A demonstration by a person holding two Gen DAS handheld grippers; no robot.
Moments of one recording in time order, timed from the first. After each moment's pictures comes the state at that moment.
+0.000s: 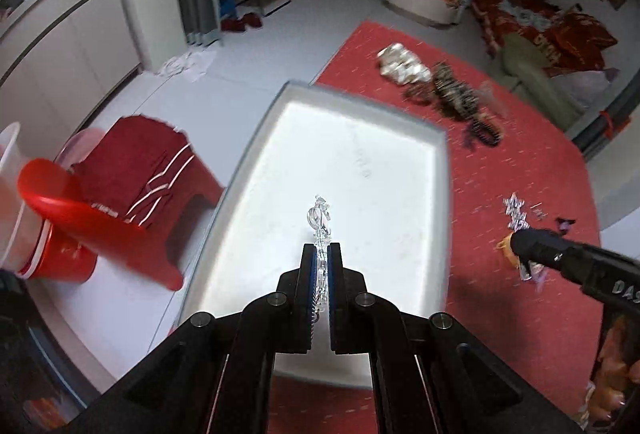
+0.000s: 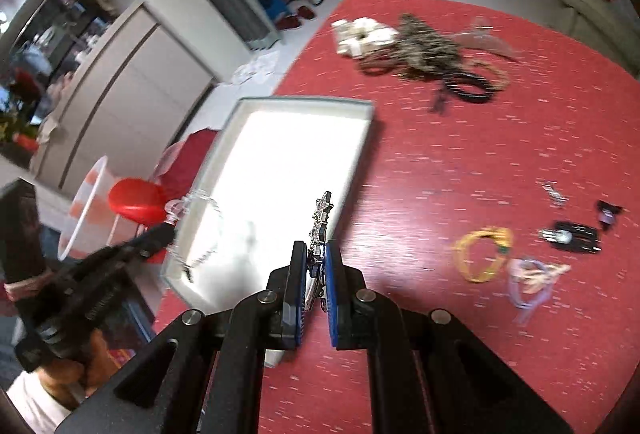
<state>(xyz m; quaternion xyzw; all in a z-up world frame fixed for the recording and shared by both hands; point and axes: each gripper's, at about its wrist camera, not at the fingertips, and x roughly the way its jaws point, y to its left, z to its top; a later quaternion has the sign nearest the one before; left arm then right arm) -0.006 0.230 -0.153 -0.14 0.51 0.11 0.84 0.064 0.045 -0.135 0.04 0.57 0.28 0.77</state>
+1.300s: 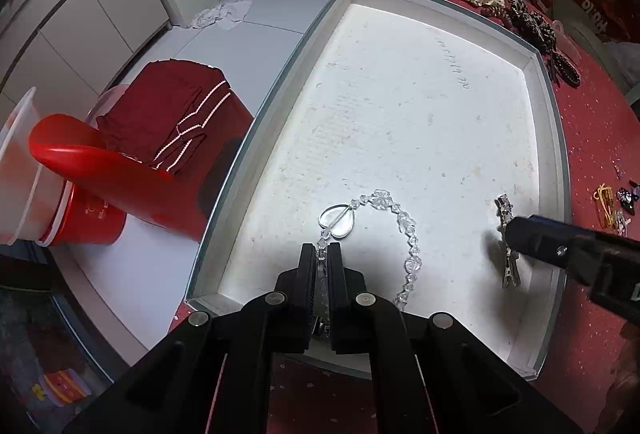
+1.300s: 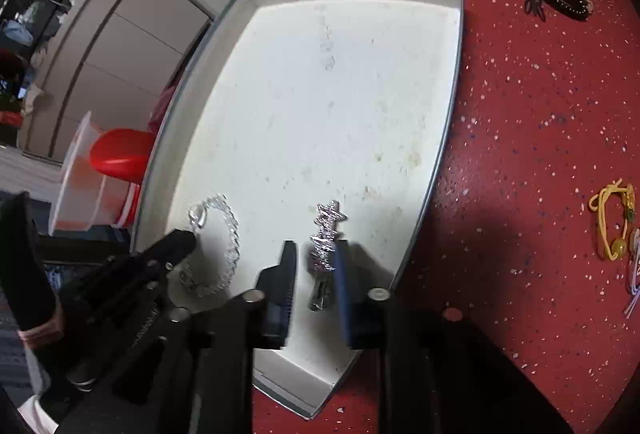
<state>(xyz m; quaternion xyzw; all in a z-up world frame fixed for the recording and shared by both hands) -0.017 0.247 -0.233 -0.11 0.58 0.16 0.79 0.060 0.111 -0.230 0.03 0.65 0.28 0.71</state>
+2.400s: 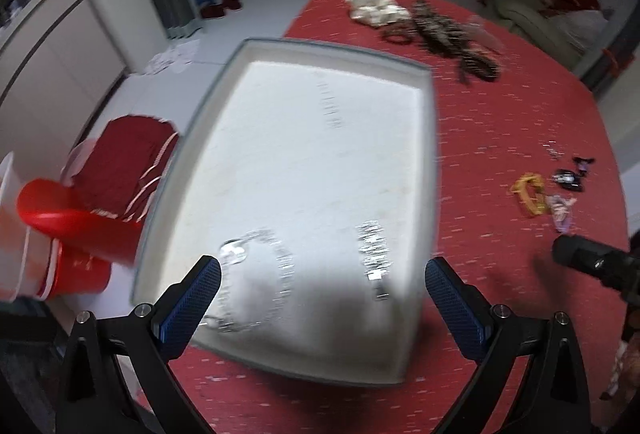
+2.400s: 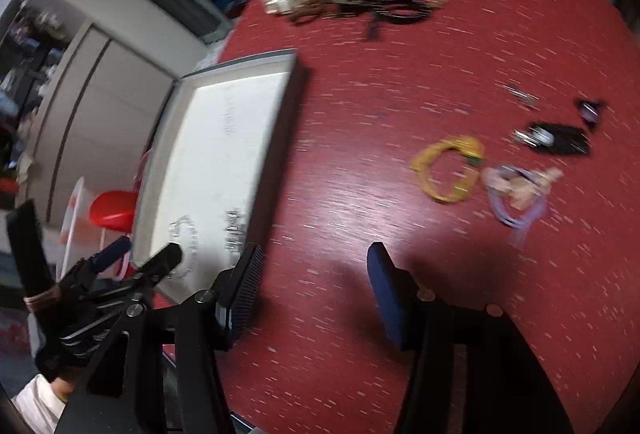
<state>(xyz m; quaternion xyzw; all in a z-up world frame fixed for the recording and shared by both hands) 0.012 0.177 -0.176 -0.07 0.56 0.07 0.82 0.047 -0.035 -0.171 0.09 0.62 0.17 0.76</state>
